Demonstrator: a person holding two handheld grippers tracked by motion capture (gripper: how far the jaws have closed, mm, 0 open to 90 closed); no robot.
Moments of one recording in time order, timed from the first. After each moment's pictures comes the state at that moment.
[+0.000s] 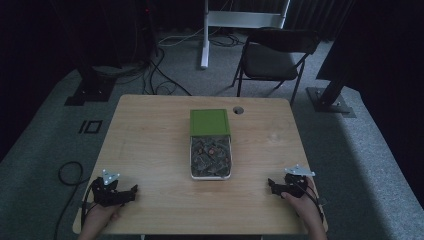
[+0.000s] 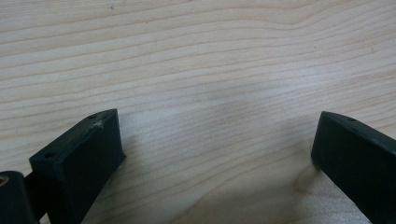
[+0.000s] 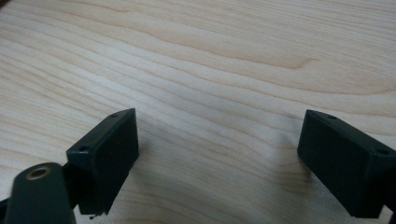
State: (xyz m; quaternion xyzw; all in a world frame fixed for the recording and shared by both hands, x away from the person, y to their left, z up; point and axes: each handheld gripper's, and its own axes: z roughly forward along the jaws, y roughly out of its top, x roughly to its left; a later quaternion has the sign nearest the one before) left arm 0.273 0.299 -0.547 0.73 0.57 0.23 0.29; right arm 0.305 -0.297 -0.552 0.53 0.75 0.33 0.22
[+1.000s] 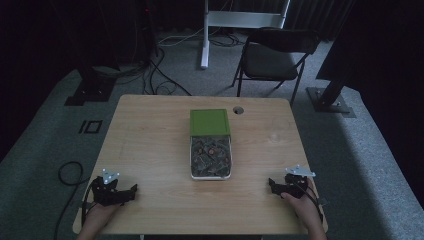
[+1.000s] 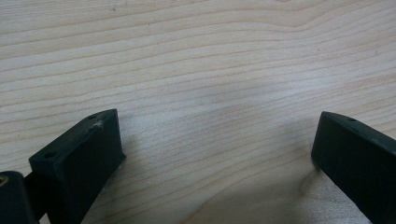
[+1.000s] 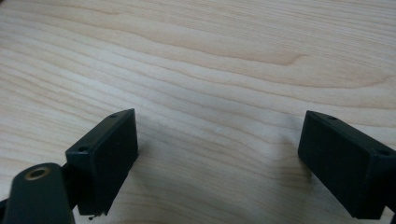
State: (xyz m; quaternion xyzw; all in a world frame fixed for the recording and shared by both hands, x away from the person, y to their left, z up) left arm 0.274 0.300 -0.547 0.73 0.57 0.23 0.29; right arm 0.303 -0.296 -0.551 0.55 0.74 0.32 0.23
